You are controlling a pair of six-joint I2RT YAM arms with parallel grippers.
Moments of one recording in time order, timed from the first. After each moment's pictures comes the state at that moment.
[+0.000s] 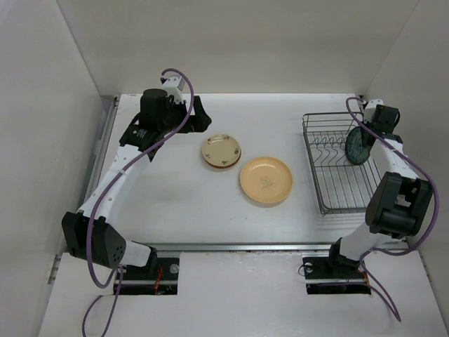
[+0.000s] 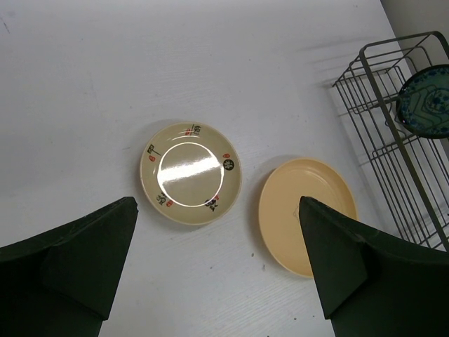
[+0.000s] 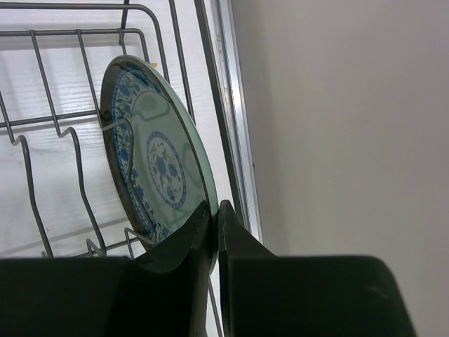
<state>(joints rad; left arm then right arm) -0.31 1.37 1.35 -0.40 0.23 -0.31 -0.31 1.61 1.20 -0.25 0.19 -0.42</state>
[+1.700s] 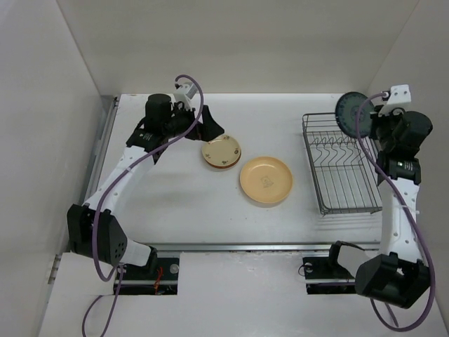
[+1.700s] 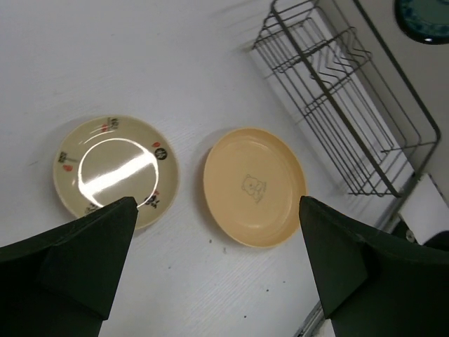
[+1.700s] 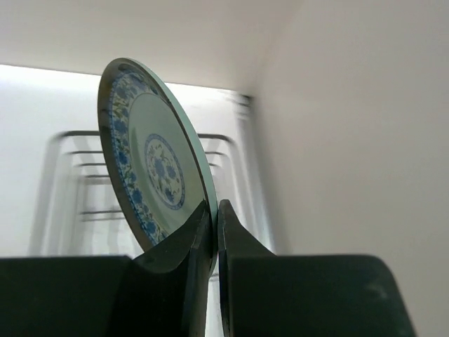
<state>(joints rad) -0.31 1.39 1.26 -0.27 0.50 -0.30 -0.32 1.08 1.08 -0.15 -0.11 -0.30</state>
